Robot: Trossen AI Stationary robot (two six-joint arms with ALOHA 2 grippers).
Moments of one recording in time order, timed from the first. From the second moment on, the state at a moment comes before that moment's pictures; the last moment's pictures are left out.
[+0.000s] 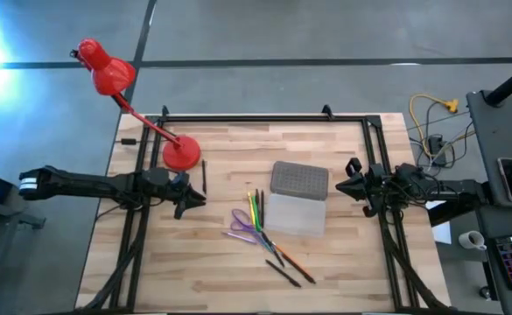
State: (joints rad) left arm 0.12 0.56 0.01 0.14 0.22 -0.49; right arm -0.02 0.01 0.01 0.22 -0.13 0.34
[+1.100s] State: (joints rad) left arm 0.12 0.55 0.01 0.67 -0.64 -1.48; right arm -0.05 0.79 0.01 0.86 0.66 1.40
